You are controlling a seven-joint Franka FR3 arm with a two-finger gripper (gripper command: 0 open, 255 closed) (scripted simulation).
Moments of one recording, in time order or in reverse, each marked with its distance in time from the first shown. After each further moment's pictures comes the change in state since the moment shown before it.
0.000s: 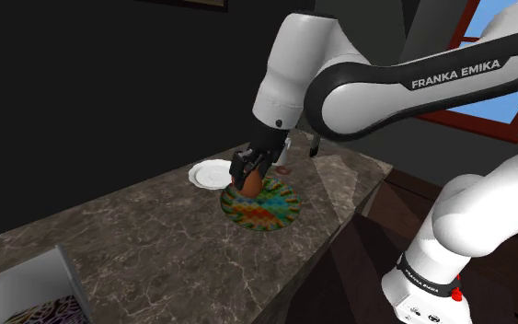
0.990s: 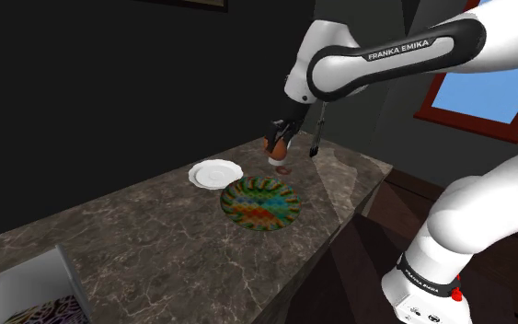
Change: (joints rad) arm -0.101 0.005 -0.318 -0.065 -0.032 0.019 -0.400
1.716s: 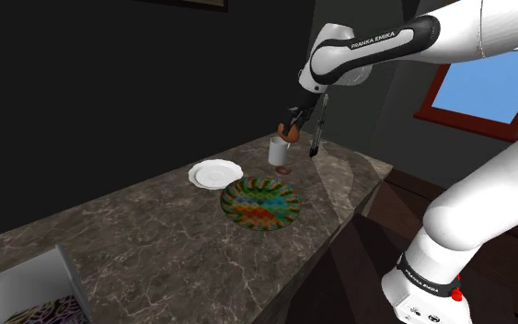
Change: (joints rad) arm -0.100 0.142 -0.191 0.108 -0.038 0.002 -0.261
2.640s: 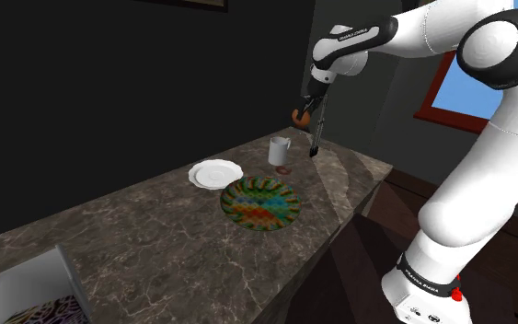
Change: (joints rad) arm -0.112 0.304 -0.176 0.336 0.021 -0.072 -0.289
